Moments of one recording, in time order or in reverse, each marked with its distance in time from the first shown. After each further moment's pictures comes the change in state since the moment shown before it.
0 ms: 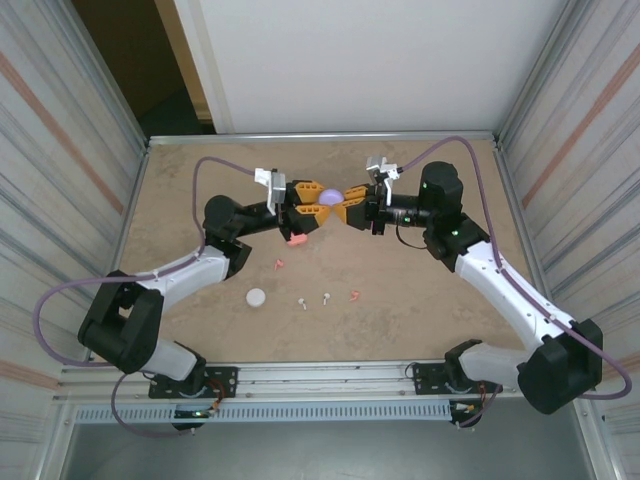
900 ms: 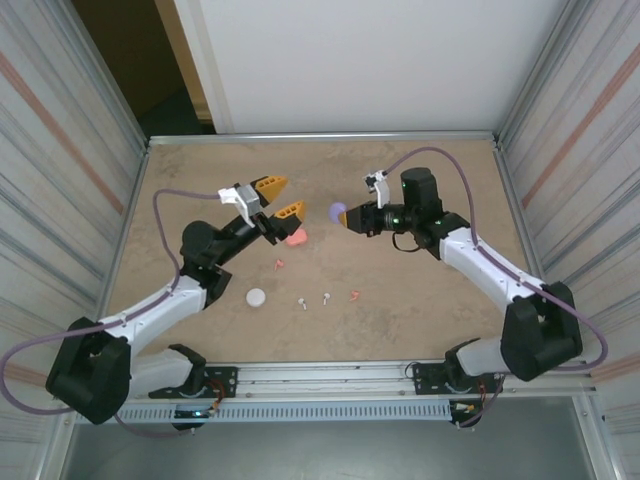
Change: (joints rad) left arm 0.011 -0.293 -0.218 -0.136 -0.455 0.217; right arm -0.057 0.200 -0.038 -0.201 0.172 0.081
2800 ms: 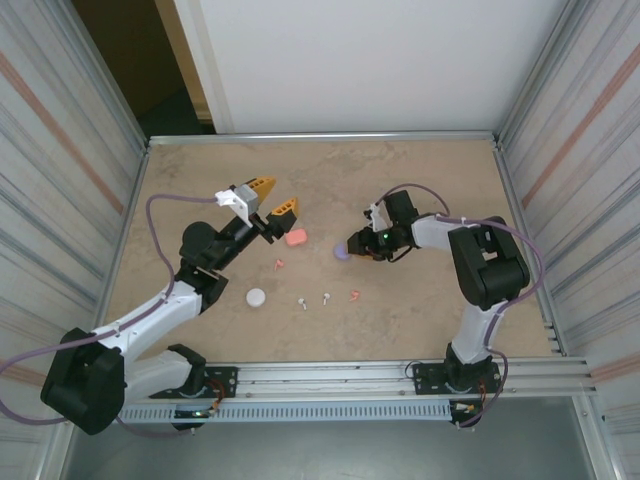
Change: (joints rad) left arm 0.003 -0.053 -0.022 -0.137 -0.149 0.075; right arm -0.064 0.426 0.010 -0.117 0.051 0.106
